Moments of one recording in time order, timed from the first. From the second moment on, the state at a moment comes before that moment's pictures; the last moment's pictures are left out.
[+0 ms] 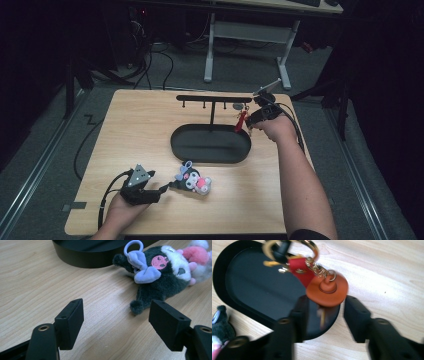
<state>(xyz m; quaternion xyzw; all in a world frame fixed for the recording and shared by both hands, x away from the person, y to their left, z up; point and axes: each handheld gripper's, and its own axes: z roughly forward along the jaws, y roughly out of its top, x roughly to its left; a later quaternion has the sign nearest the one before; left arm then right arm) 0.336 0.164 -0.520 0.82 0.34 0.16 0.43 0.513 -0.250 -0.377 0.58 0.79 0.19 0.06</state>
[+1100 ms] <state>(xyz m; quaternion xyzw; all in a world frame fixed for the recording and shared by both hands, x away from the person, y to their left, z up) 0.333 0.157 -0.517 0.79 0.37 0.11 0.47 0.285 -0.308 -0.496 0.50 0.73 0.40 0.25</state>
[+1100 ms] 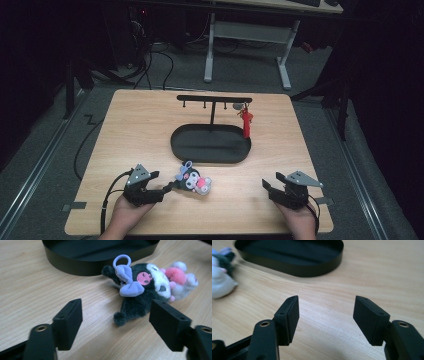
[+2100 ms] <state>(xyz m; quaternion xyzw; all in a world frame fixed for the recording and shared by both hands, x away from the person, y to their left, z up) 0.347 0.041 -0.518 0.84 0.35 0.15 0.38 0.282 -0.308 -0.504 0.50 0.73 0.41 0.23</state>
